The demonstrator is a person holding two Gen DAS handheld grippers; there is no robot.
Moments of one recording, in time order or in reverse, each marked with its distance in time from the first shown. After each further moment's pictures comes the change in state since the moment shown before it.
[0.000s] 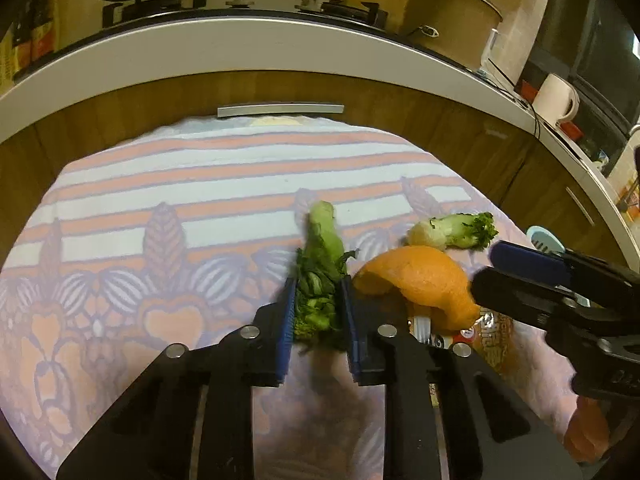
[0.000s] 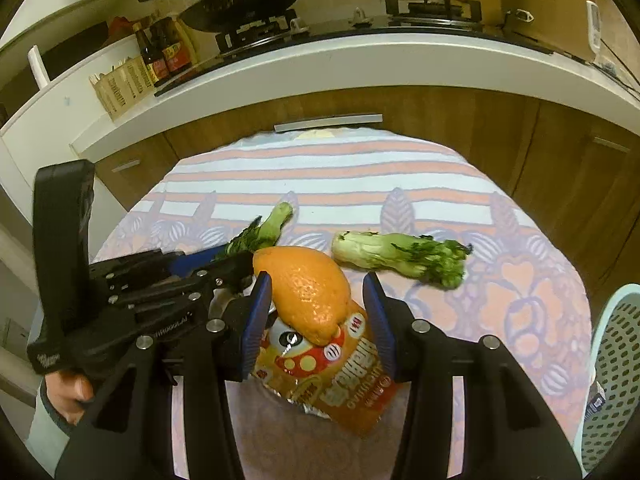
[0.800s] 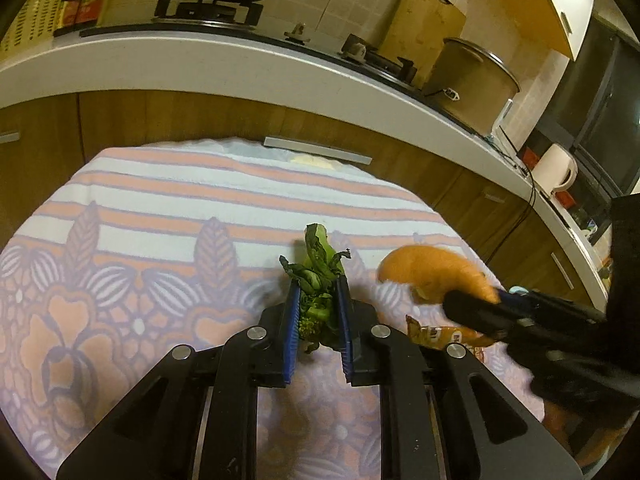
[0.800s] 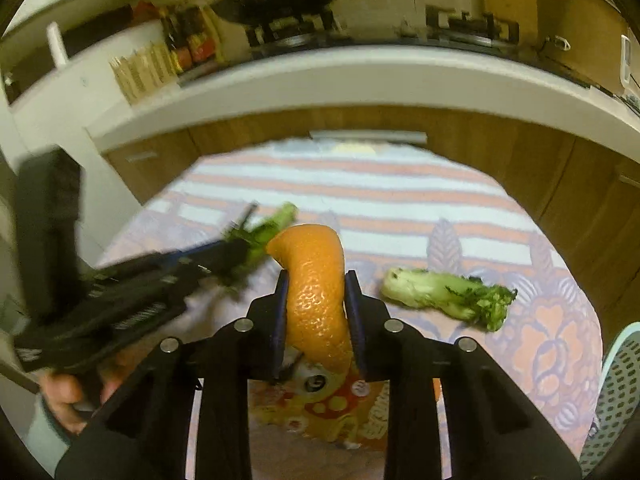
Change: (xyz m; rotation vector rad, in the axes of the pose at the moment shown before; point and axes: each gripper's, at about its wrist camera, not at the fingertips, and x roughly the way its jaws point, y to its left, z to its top) left arm -0.029 0.037 0.000 -0.185 -0.135 -0.064; right arm -0.008 0.033 0.016 -0.086 -0.065 0.050
